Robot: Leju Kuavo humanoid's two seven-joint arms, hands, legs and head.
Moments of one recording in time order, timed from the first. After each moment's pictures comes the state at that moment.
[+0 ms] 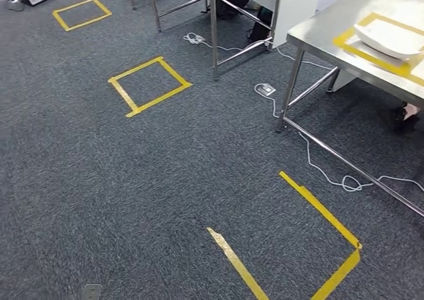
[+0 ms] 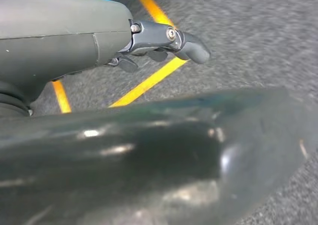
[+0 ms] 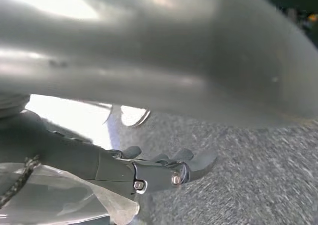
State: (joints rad) left arm -0.05 -0.24 1.26 -0.34 -1.09 0.16 -0.33; right arm -0.07 0.23 -1.39 -0.41 1.45 0.16 0.21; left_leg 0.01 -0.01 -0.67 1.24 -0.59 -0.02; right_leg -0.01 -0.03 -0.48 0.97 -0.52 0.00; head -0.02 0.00
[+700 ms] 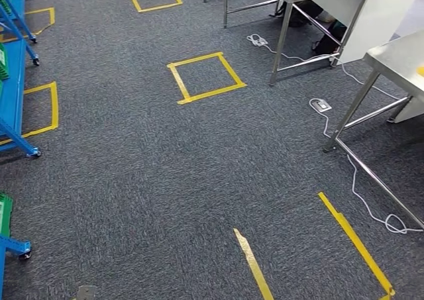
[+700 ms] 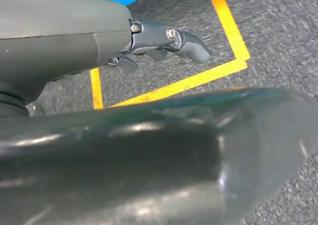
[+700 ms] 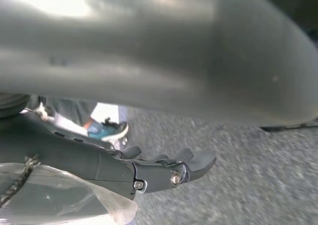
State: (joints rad) left arm -0.04 -0.24 1.29 -0.34 -1.07 0.16 -0.33; right arm -0.09 0.22 -1.38 -0.38 1.46 0.15 0.22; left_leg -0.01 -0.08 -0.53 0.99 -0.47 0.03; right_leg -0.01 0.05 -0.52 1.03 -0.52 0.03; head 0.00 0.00
